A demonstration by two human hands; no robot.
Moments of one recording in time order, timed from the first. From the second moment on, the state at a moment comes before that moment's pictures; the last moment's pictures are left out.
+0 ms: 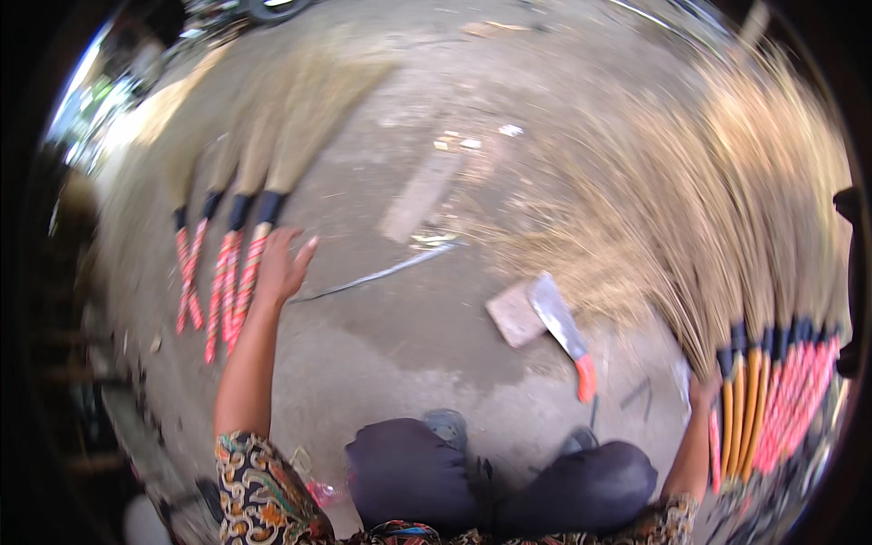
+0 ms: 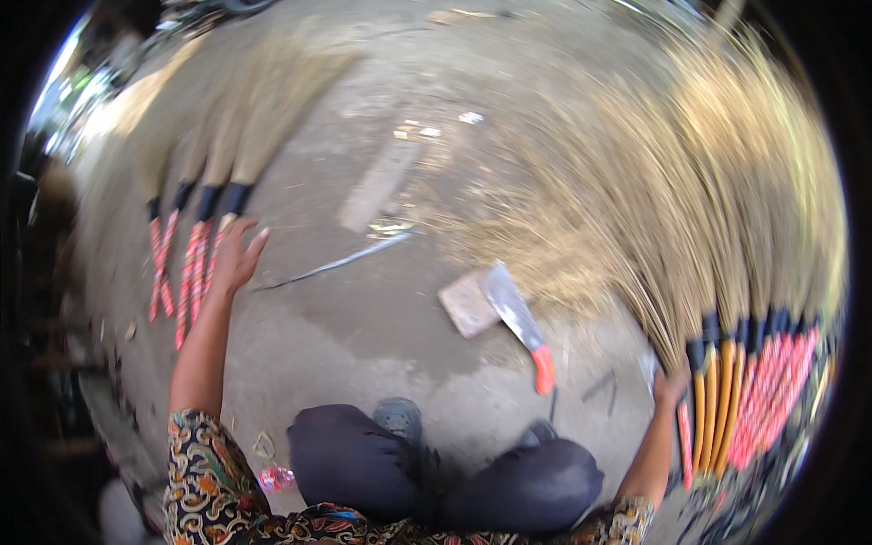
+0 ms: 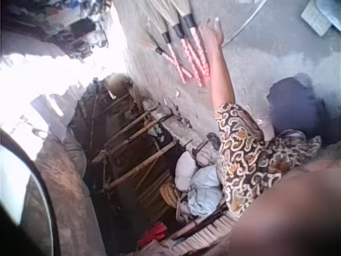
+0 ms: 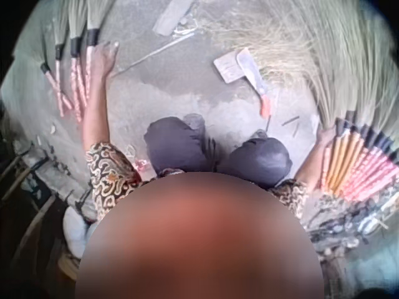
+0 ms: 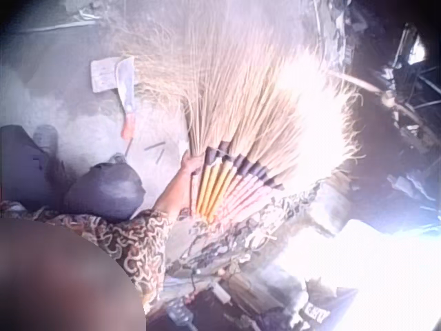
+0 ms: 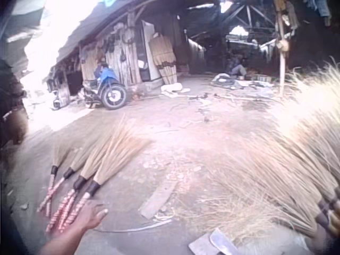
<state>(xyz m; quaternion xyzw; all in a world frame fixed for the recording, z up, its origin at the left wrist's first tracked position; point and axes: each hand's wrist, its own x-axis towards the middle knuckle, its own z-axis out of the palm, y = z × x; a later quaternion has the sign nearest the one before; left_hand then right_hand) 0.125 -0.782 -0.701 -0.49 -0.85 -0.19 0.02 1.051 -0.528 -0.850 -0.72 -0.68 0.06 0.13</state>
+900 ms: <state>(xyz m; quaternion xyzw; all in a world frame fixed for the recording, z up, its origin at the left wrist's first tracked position) 0.402 -0.658 -0.676 -0.64 -0.74 -0.10 -0.17 1.172 -0.512 -0.707 -0.70 -0.60 -0.35 0.18</state>
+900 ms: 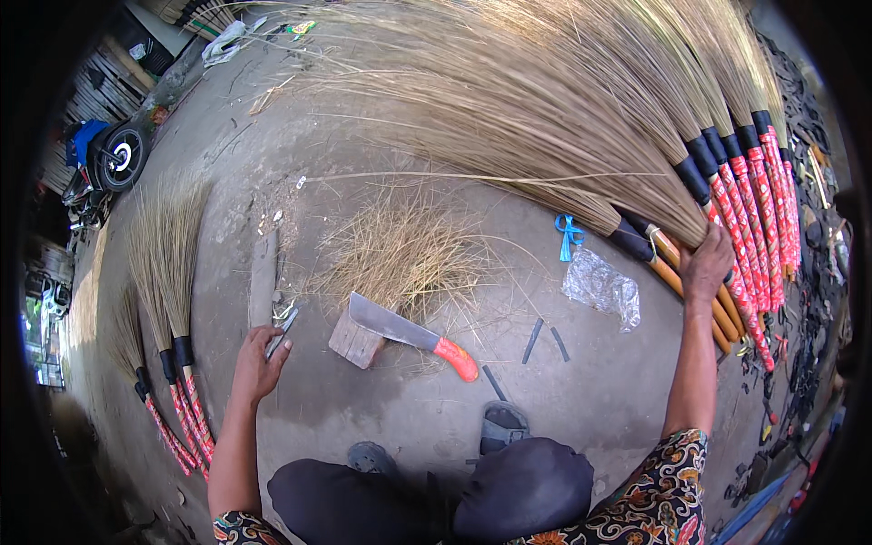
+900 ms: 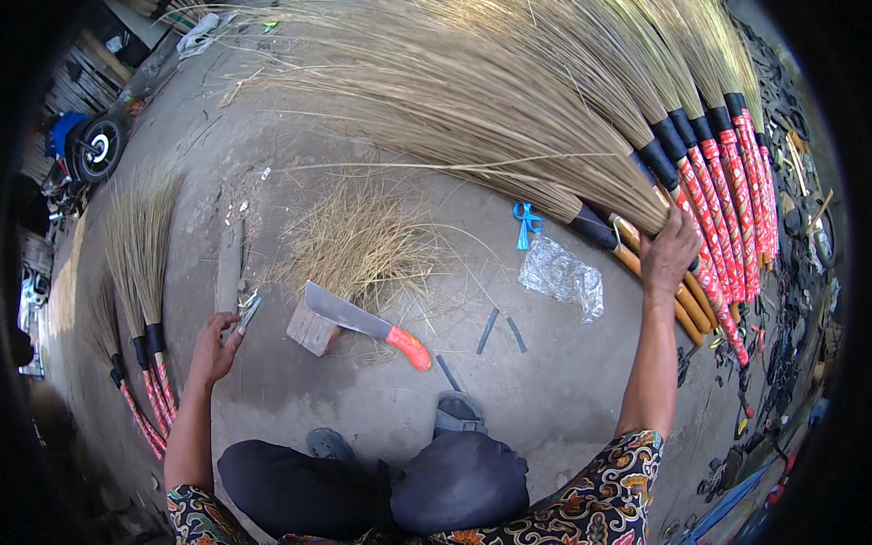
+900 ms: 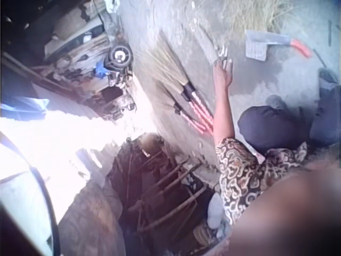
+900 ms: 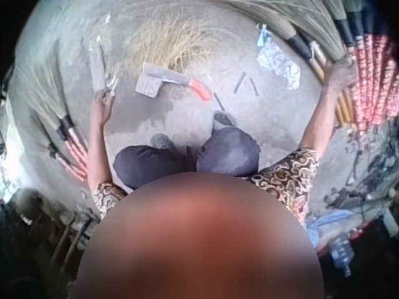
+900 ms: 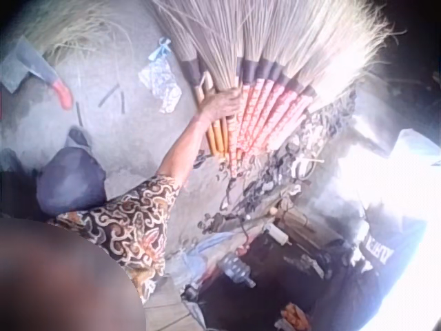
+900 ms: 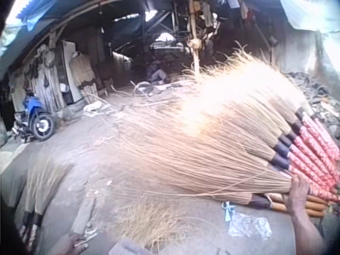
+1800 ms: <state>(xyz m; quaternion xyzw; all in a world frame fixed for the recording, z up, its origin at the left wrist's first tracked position) 0.610 -0.579 -0.541 -0.64 -0.56 -0.27 -0.45 0.846 -0.459 -0.572 -0.14 -0.18 0.62 0.75</state>
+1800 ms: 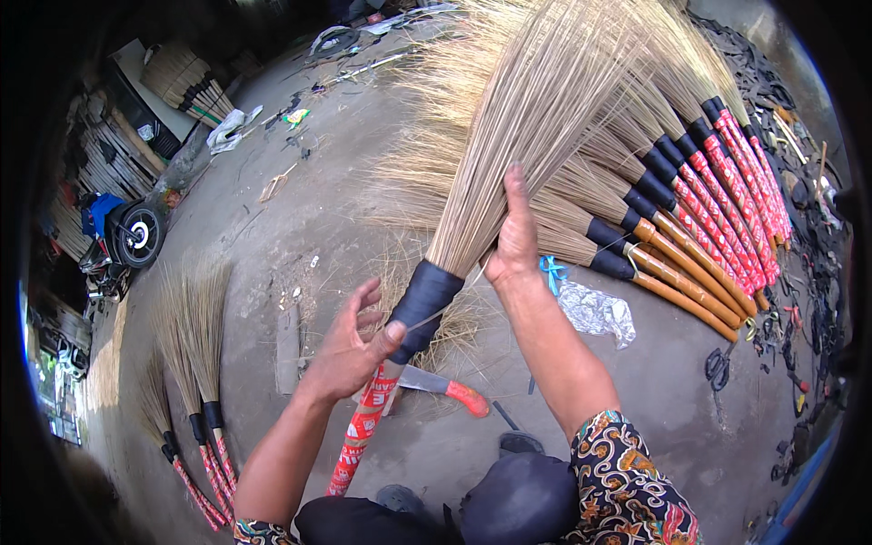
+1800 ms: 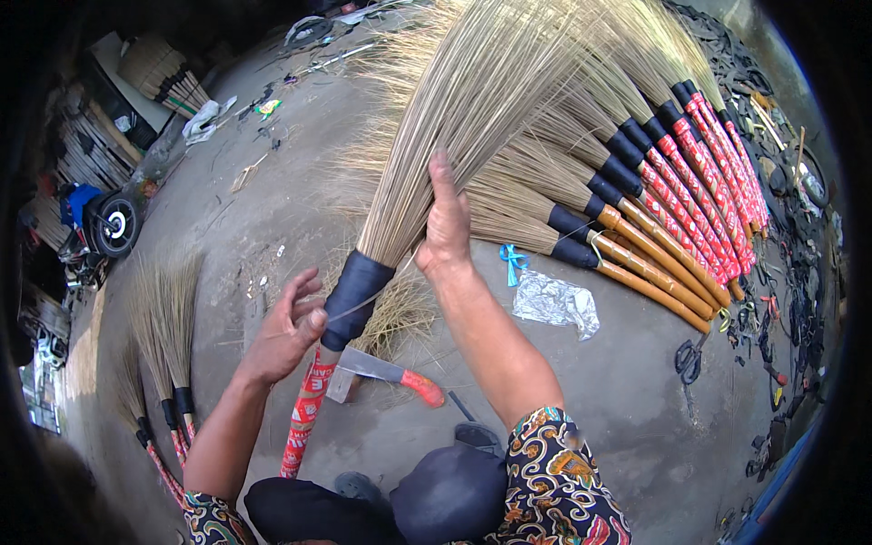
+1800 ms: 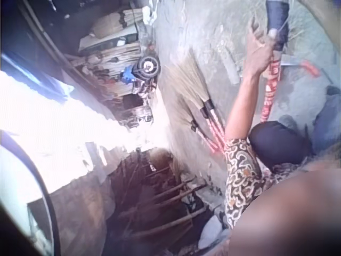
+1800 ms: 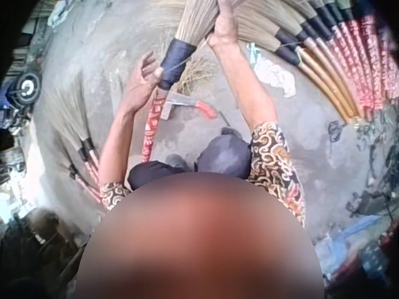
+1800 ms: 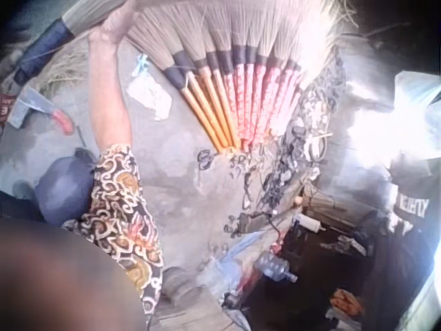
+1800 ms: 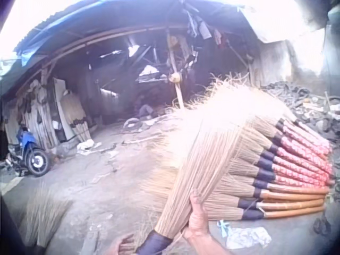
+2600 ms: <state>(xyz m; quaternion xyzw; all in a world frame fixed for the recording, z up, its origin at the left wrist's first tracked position) 0.564 -0.562 -0.595 -0.64 -0.64 0.10 -0.42 0.762 -0.432 -0.668 -0.34 -0.14 0.76 0.54</state>
